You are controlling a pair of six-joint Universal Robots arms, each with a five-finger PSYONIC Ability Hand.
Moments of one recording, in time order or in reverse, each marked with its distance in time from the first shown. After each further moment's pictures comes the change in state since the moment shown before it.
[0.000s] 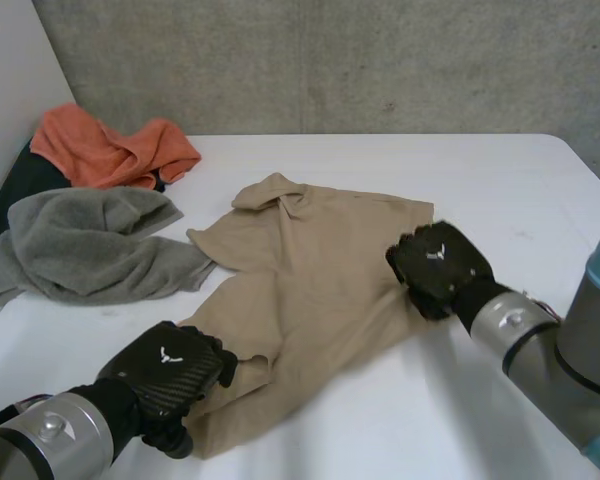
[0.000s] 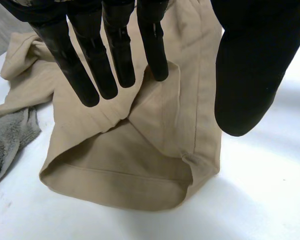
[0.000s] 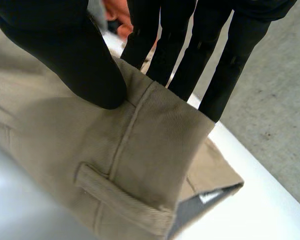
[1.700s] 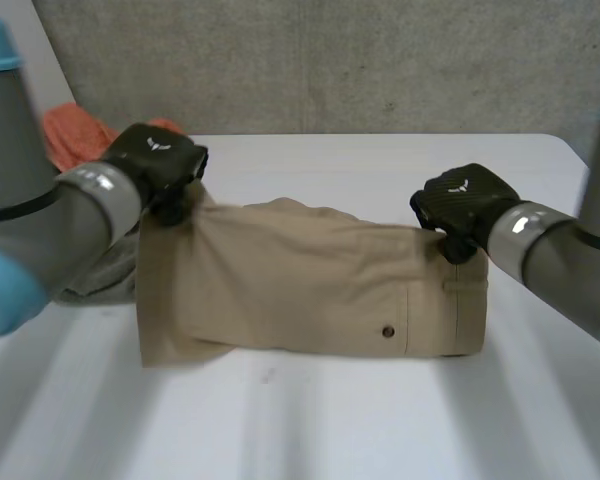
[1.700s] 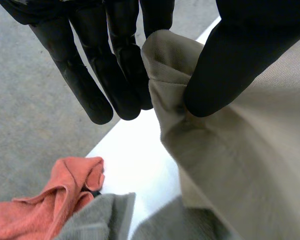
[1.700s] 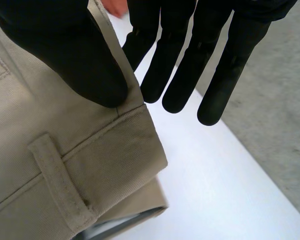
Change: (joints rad) left arm 0.019 -0.454 0.856 -0.034 -0.199 0.015; right arm 0.048 0.105 -0.556 0.576 0.225 -0.055; left_hand 0.576 0.635 0.631 0.646 0.605; right_hand 0.000 0.000 0.005 0.004 0.012
